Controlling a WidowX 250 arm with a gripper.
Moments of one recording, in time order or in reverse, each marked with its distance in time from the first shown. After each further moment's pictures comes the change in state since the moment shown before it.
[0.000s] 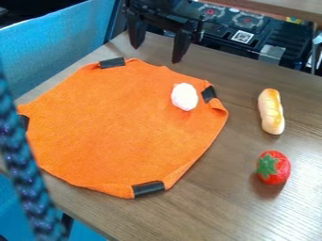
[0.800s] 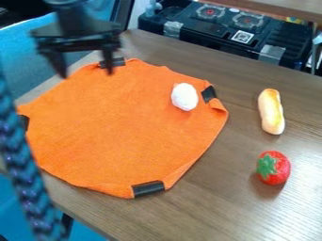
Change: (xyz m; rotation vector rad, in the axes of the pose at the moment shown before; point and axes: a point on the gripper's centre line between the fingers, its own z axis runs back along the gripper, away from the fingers) arm -0.061 0.097 -0.025 -0.073 -0.064 0.593
